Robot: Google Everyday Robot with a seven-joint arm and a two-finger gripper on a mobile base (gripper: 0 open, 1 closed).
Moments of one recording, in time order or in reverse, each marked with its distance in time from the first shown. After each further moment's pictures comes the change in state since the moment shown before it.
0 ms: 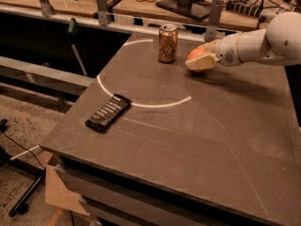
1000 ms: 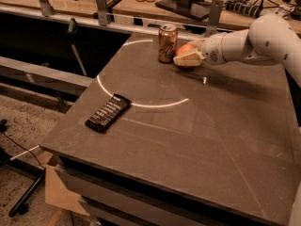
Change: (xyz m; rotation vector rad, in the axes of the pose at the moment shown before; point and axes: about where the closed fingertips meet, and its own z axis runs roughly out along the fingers) arm -0.019 0.007 0.038 -0.012 -0.044 0.024
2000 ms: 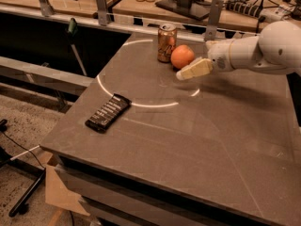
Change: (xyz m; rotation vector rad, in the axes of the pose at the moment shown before) arm 0.010 0.016 -0.032 0.050 0.008 0.020
